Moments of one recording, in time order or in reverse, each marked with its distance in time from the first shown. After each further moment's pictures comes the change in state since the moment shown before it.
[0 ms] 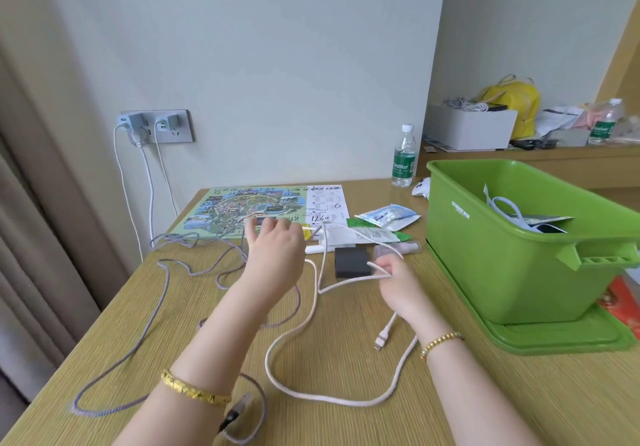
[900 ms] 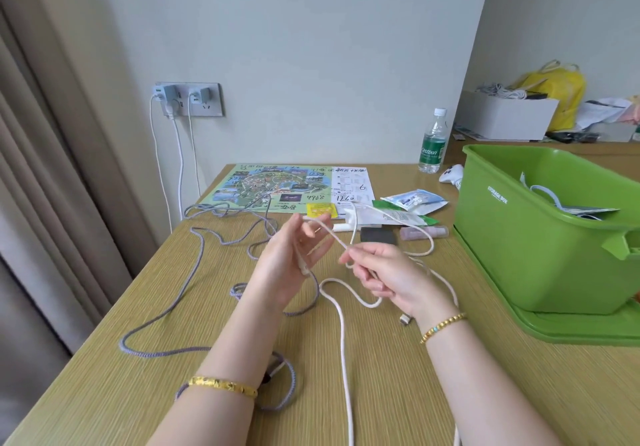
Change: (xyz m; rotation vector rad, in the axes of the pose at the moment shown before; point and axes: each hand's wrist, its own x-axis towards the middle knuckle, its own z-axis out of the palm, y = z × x) left_hand -0.048 -0.011 0.000 -2.212 -0.105 -0.438; right_hand -0.031 -0.041 0.029 0.565 -0.547 -0.126
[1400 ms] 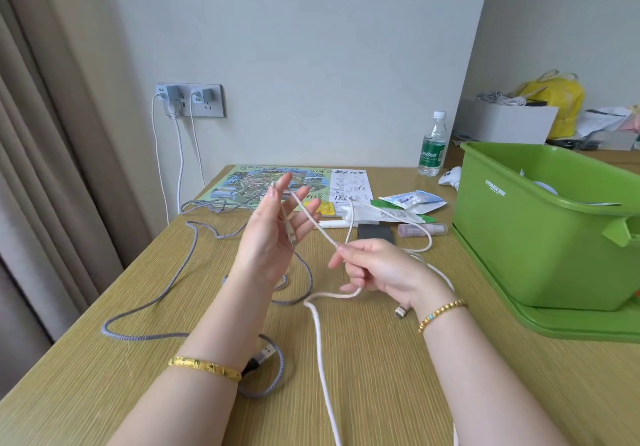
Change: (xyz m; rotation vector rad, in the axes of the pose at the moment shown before) left_hand 0.005 0.010 -0.001 -0.033 0.042 0.202; right_hand -0.001 0.006 -0.004 -0.156 -0.083 0.062
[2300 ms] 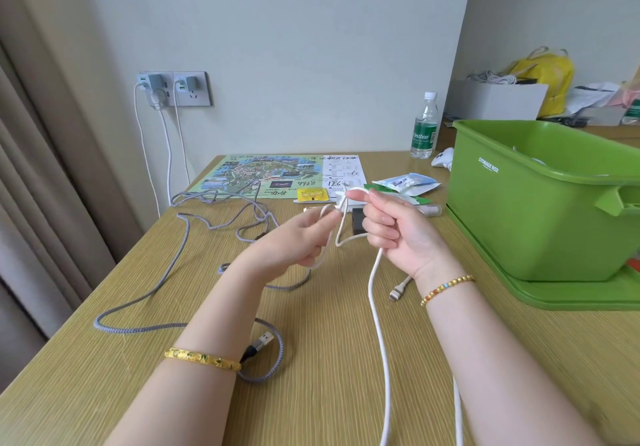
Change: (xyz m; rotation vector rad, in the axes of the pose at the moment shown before) left_hand -0.013 -0.008 0.008 0.912 -0.424 -0.306; right_hand 0.001 -0.008 -0.019 0.636 0.032 -0.280
